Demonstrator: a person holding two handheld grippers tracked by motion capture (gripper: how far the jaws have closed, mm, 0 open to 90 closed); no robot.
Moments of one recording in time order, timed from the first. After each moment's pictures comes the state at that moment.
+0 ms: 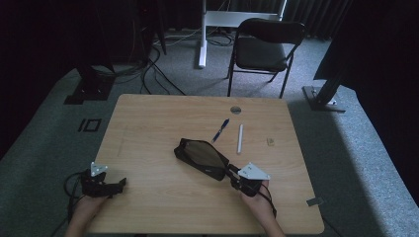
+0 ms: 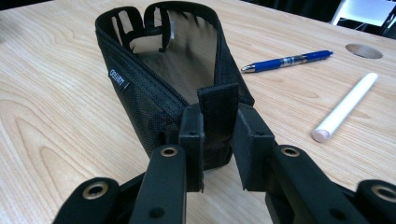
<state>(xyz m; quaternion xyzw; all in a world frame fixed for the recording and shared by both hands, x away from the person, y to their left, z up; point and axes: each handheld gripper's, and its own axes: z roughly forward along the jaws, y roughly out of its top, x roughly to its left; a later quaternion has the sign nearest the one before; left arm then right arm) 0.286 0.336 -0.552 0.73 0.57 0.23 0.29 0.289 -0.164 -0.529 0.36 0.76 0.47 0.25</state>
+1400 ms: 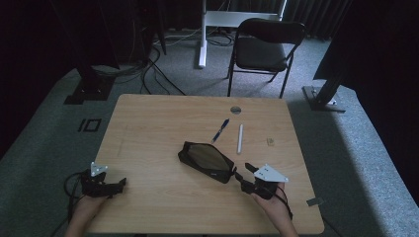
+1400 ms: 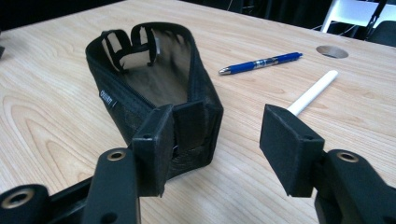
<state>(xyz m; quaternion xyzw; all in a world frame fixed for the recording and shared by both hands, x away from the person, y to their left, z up) 0.286 0.336 -0.552 0.73 0.57 0.23 0.29 0.278 -0.201 -0.516 0.37 0.75 0.49 0.25</state>
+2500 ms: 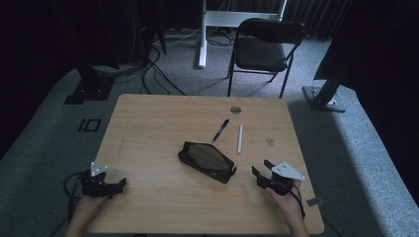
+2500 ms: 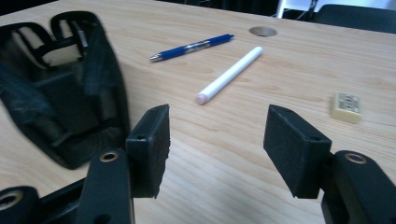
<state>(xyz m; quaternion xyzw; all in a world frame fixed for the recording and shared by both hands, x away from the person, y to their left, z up) 0.286 0.336 -0.552 0.73 0.57 0.23 0.29 0.292 -0.251 -0.527 0.44 0.71 0.47 0.28</state>
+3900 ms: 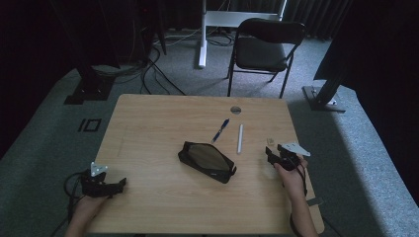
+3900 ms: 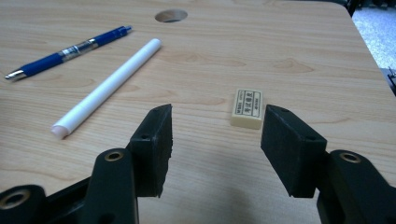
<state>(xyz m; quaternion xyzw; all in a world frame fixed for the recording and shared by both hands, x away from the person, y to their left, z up) 0.286 0.336 -0.552 0.73 0.57 0.23 0.29 0.373 -0.294 -0.540 0.54 0.67 0.42 0.29</state>
